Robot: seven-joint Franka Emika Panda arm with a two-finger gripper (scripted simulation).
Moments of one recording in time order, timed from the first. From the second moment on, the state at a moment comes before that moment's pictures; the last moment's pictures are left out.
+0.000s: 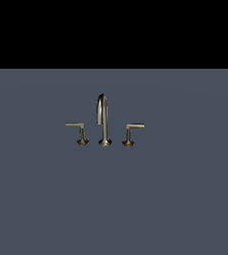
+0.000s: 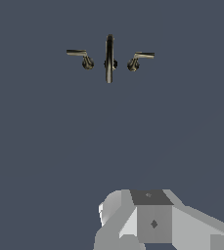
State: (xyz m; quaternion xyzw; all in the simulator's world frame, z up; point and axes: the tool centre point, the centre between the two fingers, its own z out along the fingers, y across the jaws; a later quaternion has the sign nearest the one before) arm -0.249 0.015 0.463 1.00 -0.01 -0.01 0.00
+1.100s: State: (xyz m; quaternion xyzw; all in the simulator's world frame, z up) arm -0.137 0.045 0.344 0.97 -0.26 -0.01 0.00
